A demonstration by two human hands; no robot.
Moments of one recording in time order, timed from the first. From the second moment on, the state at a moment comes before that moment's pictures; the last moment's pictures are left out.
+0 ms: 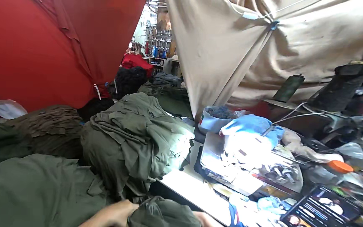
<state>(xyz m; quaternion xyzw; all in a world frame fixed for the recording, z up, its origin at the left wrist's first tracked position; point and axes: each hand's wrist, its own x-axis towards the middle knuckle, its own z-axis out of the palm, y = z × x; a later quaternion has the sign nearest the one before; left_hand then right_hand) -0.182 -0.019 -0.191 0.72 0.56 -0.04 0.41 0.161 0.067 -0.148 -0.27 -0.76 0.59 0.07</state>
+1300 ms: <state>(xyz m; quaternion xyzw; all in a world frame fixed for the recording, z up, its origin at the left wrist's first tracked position) -0.387 -0.080 -0.058 0.46 0.87 0.09 -0.13 0.004 0.147 -0.149 -0.37 -0.45 0.76 0.29</state>
